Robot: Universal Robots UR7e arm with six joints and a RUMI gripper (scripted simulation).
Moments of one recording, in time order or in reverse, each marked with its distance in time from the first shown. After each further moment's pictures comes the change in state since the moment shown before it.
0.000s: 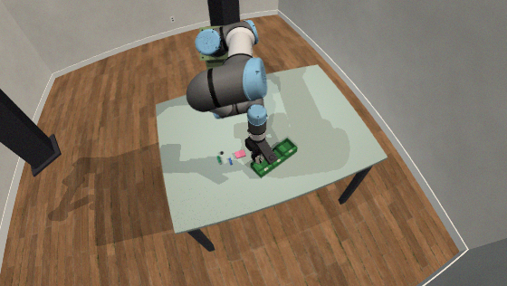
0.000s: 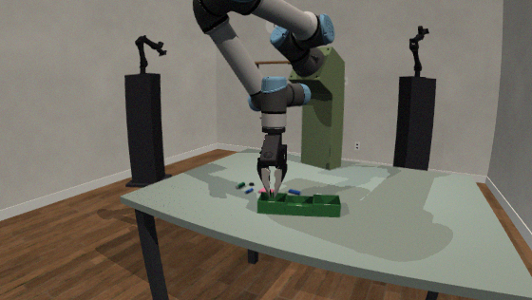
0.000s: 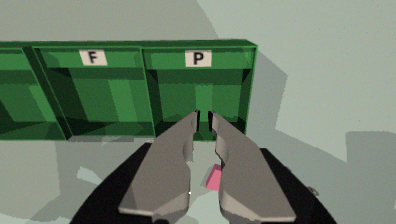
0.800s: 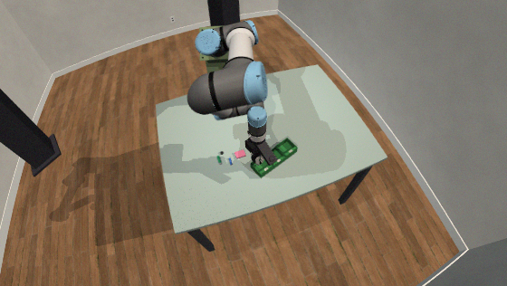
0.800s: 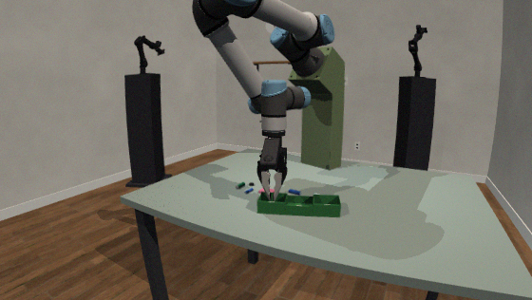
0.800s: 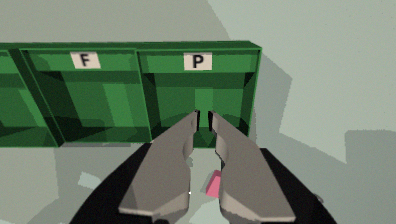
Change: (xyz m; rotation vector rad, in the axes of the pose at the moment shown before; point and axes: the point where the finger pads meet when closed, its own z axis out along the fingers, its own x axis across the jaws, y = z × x) arm 0.000 0.000 0.010 0.000 0.000 0.000
